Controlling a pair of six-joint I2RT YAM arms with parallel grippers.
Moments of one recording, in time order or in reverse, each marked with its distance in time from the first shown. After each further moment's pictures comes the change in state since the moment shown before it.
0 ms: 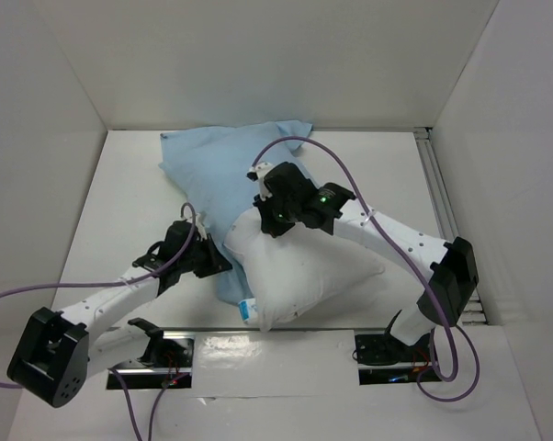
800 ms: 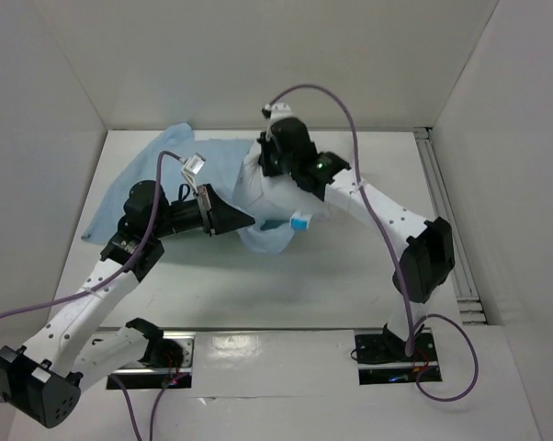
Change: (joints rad) left arm 0.010 -0.140 0.414 0.165 0.498 -0.151; right arm -0.164 0.206 0.319 0.257 0.209 0.044
